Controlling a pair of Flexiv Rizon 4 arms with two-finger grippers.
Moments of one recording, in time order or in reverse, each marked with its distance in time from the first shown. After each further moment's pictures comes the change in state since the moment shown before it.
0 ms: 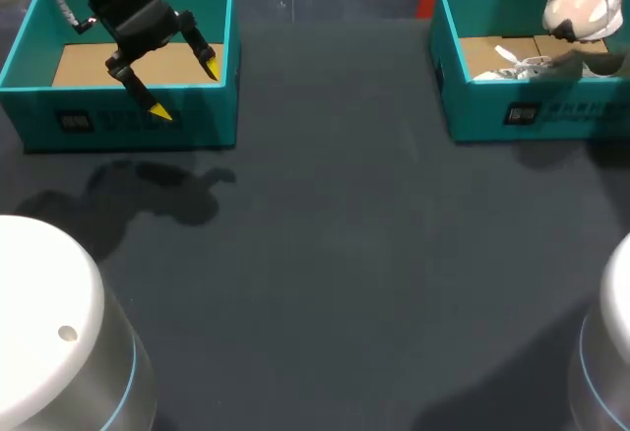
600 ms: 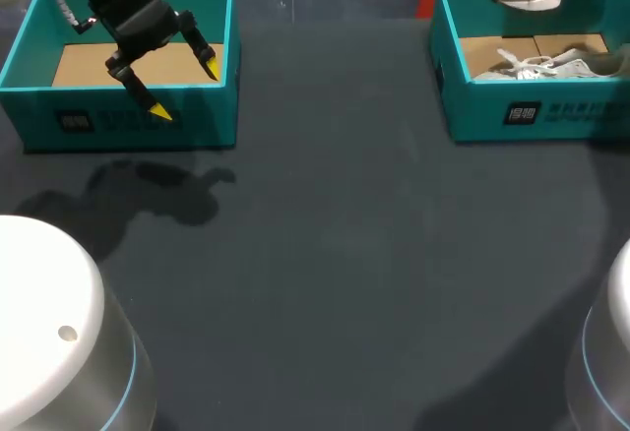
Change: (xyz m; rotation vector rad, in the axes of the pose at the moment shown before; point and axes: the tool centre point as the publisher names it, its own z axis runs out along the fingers) left arm 0.000 0.000 0.000 0.000 0.000 0.000; right arm -0.018 0.005 0.038 0.024 0.003 0.566
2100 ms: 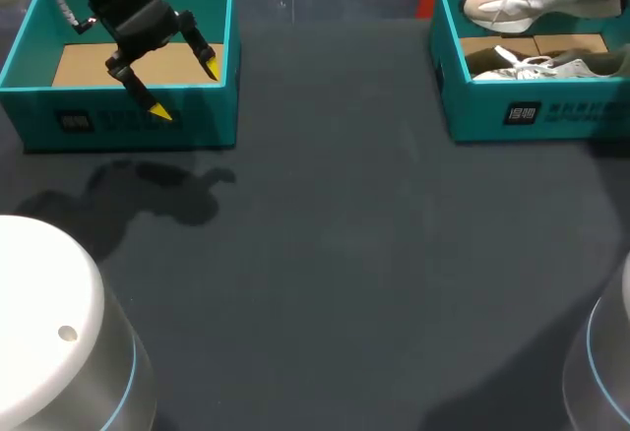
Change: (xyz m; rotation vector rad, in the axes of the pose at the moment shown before) left arm 0.000 0.000 0.000 0.000 0.000 0.000; right arm 0.033 -0.025 0.061 0.024 -0.052 0.299
